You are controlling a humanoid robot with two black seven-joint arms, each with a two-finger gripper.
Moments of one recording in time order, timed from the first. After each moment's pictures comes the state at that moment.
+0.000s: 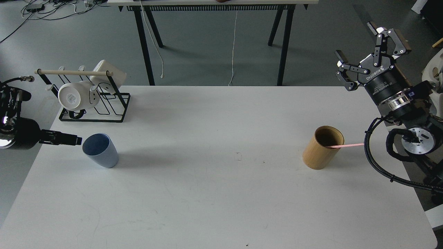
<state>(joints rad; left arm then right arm) -1.07 0.88 0.21 -0.80 1.44 -0.49 -0.49 0.64 -0.56 0.76 0.94 -0.16 0.49 0.49</state>
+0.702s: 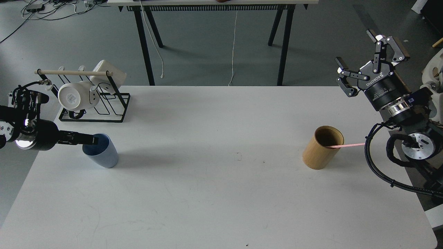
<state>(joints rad) -1.04 0.79 0.21 -0.74 1.36 -0.46 -0.49 0.61 -0.56 0.77 0.93 -0.16 0.49 0.49</state>
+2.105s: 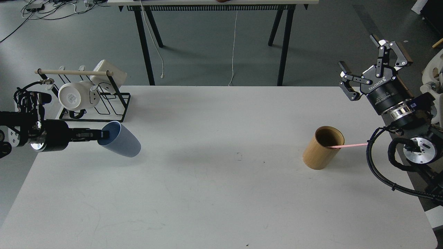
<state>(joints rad) -1.03 0.91 0.05 -1.08 1.28 -0.37 -0.49 0.58 -0.57 0.79 0.92 -0.17 0.49 0.49</state>
